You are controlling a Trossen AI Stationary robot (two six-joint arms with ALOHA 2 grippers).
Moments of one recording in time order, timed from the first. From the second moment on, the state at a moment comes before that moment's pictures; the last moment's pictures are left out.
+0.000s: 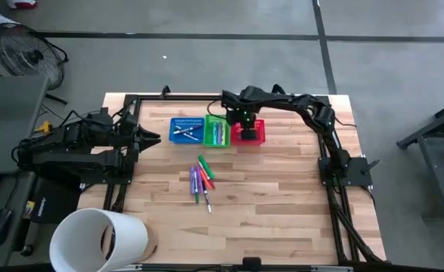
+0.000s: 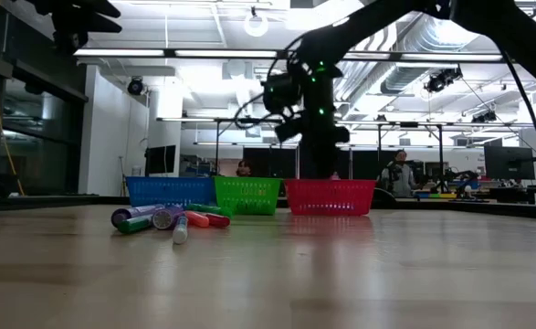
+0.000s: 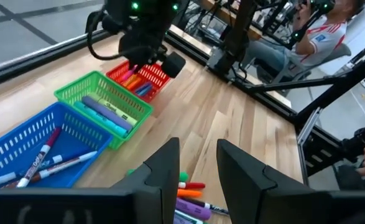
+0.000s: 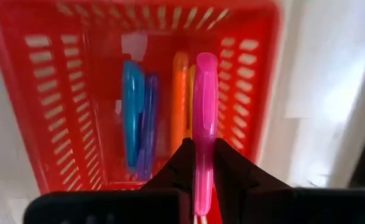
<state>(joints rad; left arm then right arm) 0.12 0.42 0.75 -0.65 -0.06 -0.49 -0.45 2.15 1.77 -1.15 0.10 -0.46</state>
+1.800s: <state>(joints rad) 0.12 0.67 0.75 -0.47 -0.20 -0.40 -0.59 1.79 1.64 -1.07 0.26 -0.04</state>
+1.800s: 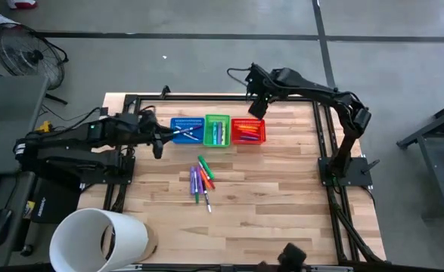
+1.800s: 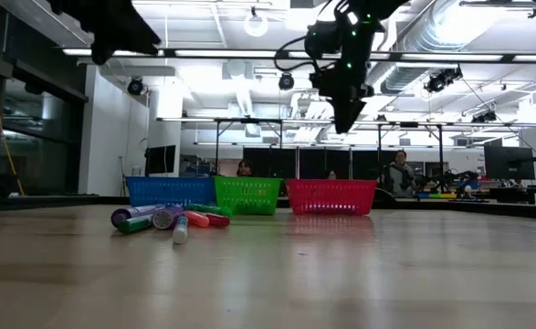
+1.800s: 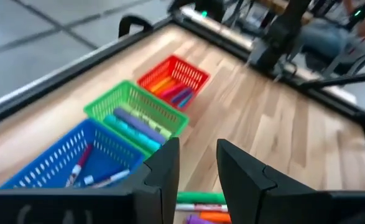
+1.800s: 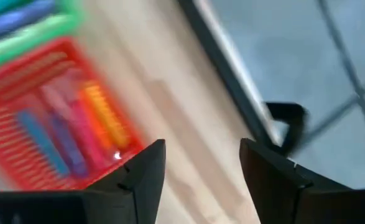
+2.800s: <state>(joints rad) 0.03 1.32 0.80 -0.47 -0.03 -1.41 -0.92 1.72 1.64 -0.51 -0.43 -0.16</state>
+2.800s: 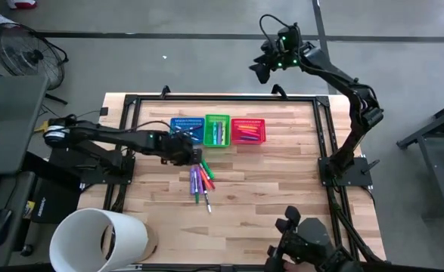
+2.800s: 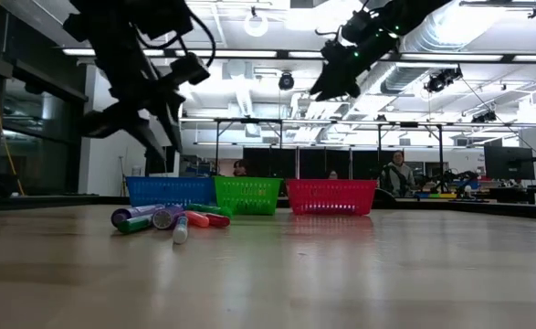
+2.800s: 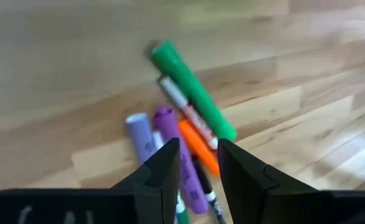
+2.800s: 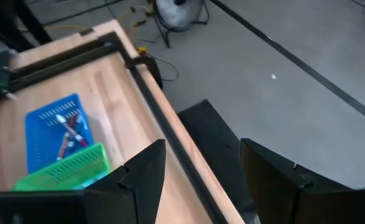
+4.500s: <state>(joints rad) -0.08 1.84 1.05 -0.78 0.11 -1.47 -0.92 1.73 1.64 -0.62 -0.53 -0.21</state>
